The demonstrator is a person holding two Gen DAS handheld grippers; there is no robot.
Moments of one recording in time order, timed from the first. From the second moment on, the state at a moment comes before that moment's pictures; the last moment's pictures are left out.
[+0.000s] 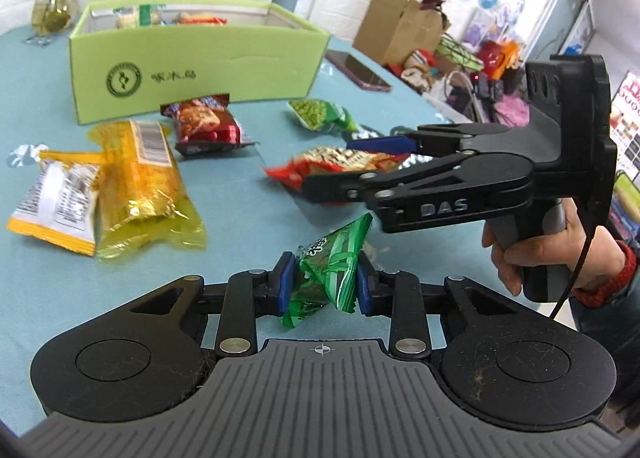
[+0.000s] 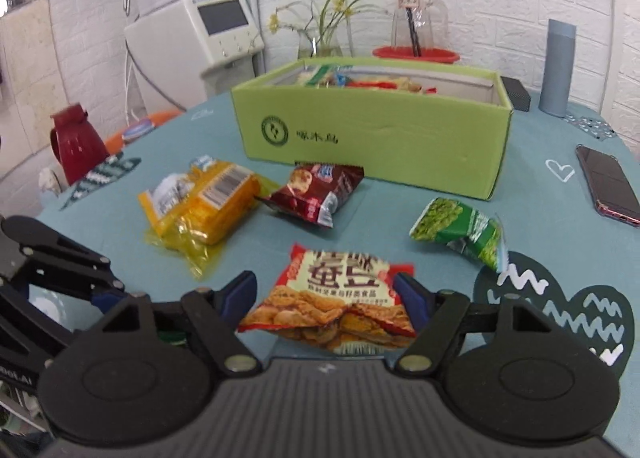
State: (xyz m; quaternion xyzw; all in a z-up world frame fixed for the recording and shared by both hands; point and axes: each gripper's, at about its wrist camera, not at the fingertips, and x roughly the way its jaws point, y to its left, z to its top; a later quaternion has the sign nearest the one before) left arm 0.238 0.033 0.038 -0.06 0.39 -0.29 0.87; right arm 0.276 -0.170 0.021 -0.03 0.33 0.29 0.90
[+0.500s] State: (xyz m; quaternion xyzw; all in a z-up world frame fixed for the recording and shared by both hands) left arm 0.243 0.023 0.022 0.00 0.40 -0.26 0.88; right arm 0.278 -0.152 -0.009 -0.11 0.39 0.25 0.88
